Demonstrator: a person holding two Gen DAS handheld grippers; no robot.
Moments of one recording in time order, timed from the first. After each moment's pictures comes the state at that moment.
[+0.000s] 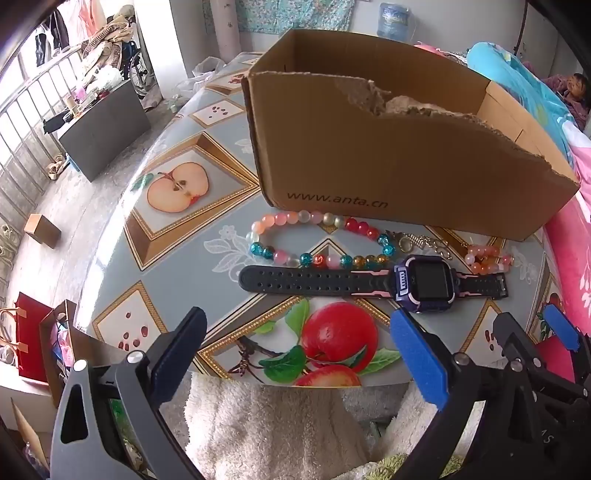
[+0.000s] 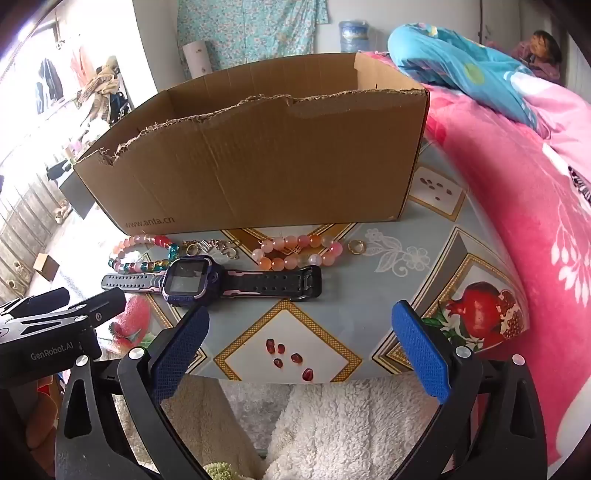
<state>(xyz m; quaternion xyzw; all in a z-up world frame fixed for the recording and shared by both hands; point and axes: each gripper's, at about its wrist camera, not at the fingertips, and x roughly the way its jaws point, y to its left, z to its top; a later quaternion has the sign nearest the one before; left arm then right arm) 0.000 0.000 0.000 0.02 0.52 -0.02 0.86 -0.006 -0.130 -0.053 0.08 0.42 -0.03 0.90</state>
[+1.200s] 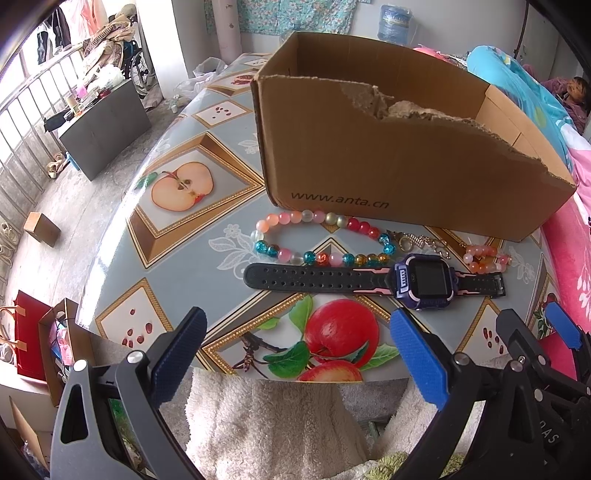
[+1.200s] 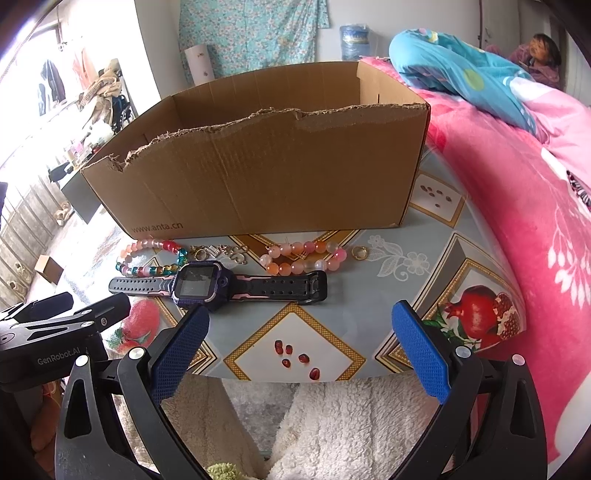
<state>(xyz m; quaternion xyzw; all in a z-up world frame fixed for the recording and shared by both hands) -0.004 0.001 0.006 0.02 0.51 -0.02 0.86 -0.008 -0.123 -0.043 0.07 0.42 -0.03 0.90</state>
